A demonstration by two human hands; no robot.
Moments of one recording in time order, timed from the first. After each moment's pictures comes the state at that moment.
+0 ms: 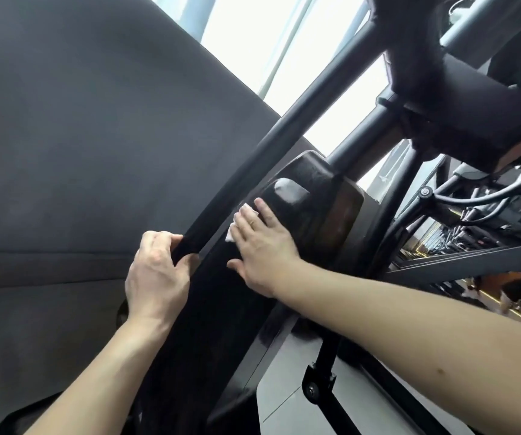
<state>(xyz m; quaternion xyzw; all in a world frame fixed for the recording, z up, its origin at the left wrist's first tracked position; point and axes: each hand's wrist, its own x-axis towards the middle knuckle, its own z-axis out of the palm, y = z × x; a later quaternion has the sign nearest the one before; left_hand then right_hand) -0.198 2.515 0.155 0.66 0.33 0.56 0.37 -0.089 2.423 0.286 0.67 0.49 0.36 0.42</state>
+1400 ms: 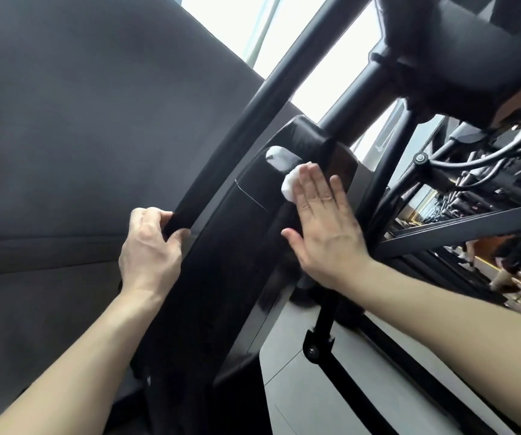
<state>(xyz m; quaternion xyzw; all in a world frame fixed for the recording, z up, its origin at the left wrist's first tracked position) -0.199 2.521 0.150 0.67 0.32 0.55 0.38 -0.050 2.323 0.295 0.70 0.49 0.48 0.18</state>
